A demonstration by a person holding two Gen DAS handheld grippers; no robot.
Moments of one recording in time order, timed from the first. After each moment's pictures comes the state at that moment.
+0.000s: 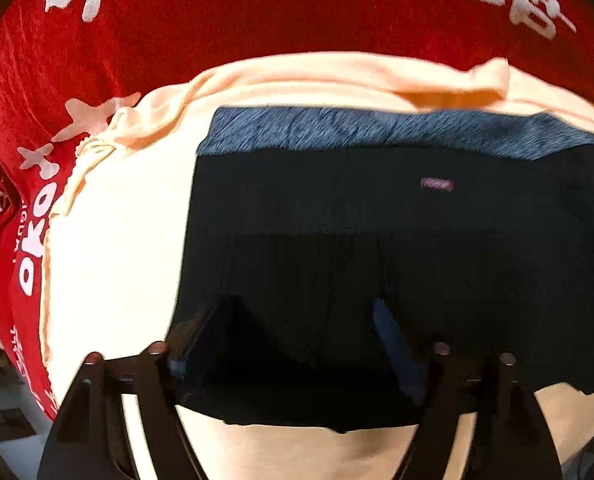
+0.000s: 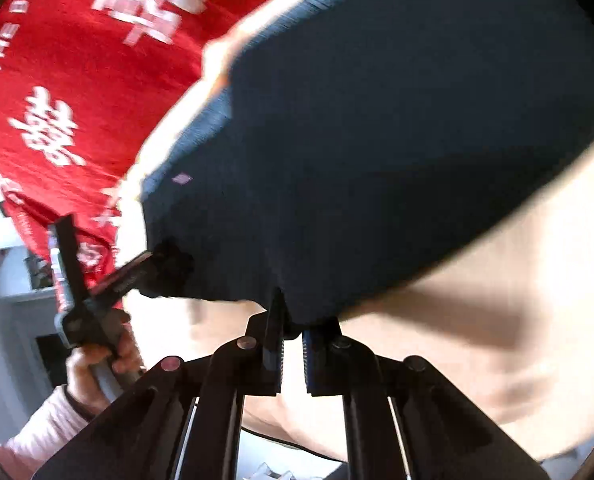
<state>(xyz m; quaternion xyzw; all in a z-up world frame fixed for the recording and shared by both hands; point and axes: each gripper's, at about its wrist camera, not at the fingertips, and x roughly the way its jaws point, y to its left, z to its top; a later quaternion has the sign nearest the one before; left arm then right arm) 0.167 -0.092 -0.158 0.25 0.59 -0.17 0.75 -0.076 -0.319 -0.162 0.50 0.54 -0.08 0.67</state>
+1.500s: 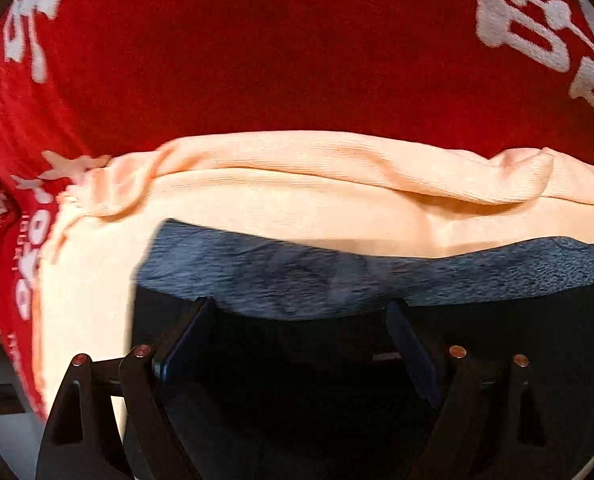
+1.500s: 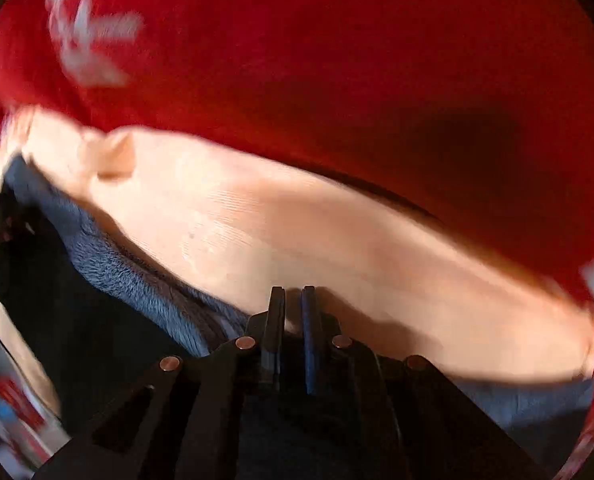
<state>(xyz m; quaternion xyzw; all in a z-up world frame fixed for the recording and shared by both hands) 0.225 -0.172 -0.156 0.23 0.59 -0.12 0.77 0.082 -0.487 -0.149 0.11 0.68 -0.04 0.73</state>
